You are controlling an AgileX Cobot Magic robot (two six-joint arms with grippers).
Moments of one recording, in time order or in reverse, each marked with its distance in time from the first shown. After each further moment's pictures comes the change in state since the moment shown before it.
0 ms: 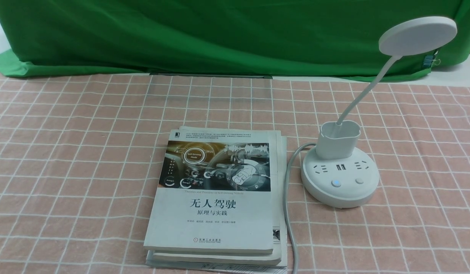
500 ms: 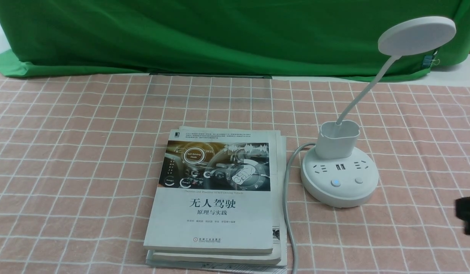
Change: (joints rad) right arm 0.000 0.908 -0.677 0.001 0.790 -0.302; left arm 0.000 0.000 0.000 0.000 0.000 0.000
